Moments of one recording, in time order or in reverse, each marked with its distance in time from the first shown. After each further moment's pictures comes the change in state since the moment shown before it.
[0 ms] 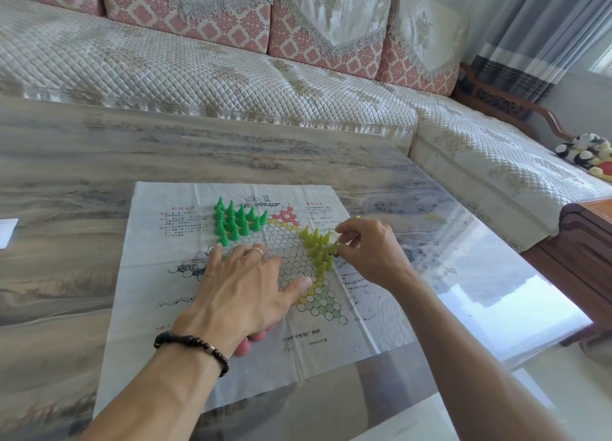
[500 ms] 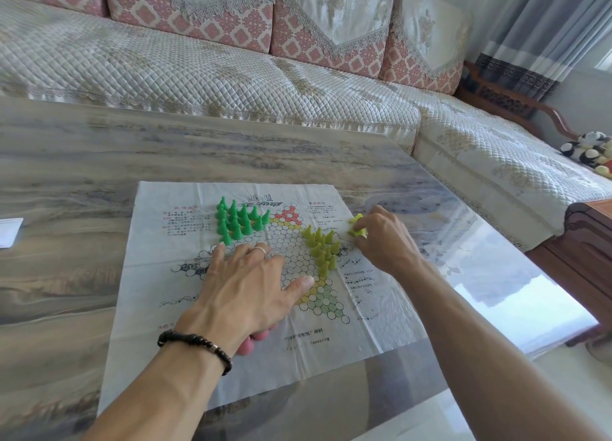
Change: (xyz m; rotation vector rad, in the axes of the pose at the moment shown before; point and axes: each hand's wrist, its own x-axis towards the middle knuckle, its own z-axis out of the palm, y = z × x) left_hand 0.000 0.000 0.000 -0.002 -0.006 -0.002; right_hand 0.020 0.017 -0.008 -0.327 -0.059 0.006
